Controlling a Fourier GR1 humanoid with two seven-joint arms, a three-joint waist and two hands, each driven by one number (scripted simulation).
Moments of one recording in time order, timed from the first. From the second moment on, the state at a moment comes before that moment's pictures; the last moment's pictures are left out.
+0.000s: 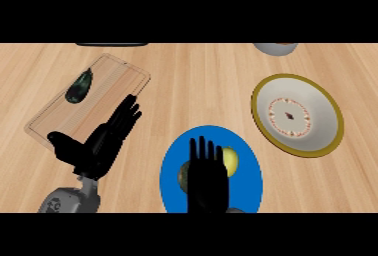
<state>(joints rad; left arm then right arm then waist) -0.13 0.17 -0.21 -1.58 0.30 0.01 0.15 -0.35 -0.02 0.88 -1.53 0.88 0.11 1.18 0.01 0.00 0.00</state>
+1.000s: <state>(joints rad) -0.13 0.13 -0.18 -1.58 0.25 -0.02 0.17 -0.41 0.00 0.91 -1.36 0.90 -0.02 1.07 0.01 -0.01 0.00</state>
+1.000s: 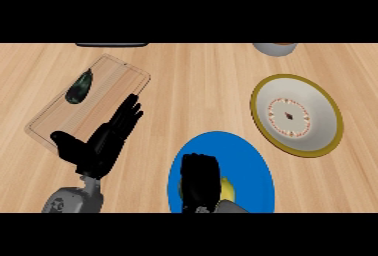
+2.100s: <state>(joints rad) -0.10 0.12 -0.14 -1.56 0.23 -0.06 0.14 -0.26 -0.13 0.85 -1.70 1.09 0.09 1.06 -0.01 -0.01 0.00</state>
